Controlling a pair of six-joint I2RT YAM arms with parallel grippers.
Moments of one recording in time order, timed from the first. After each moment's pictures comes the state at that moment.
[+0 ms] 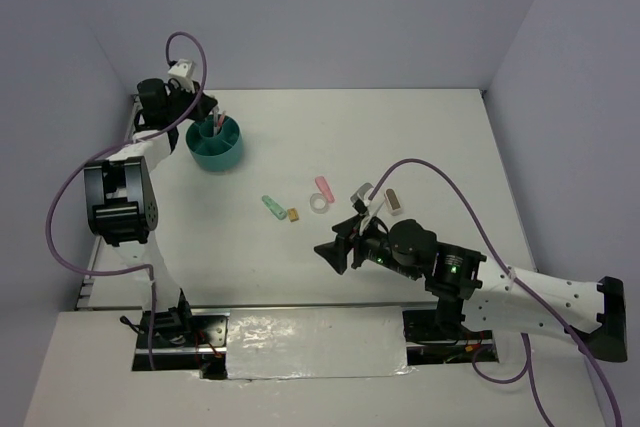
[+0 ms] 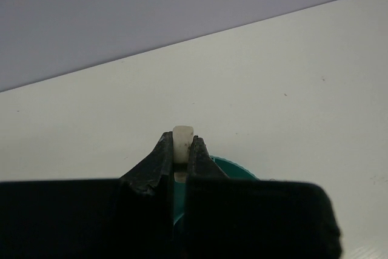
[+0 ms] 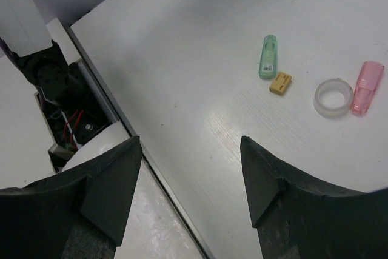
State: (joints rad) left arm 0.16 1.95 1.37 0.34 0.59 0.00; right arm 1.18 0.76 0.60 -0.06 0.20 0.32
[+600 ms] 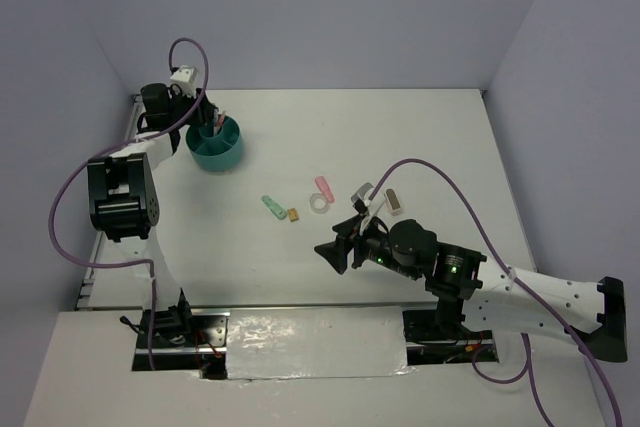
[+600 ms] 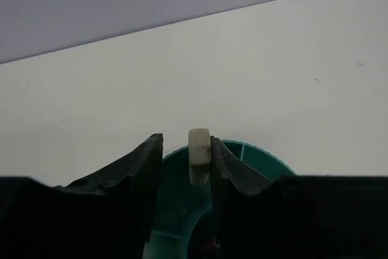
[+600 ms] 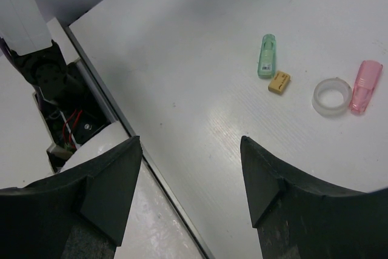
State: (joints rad) left arm 0.16 1.99 1.37 0.31 0.52 0.04; right arm 1.18 0.75 0.60 -0.06 0.20 0.32
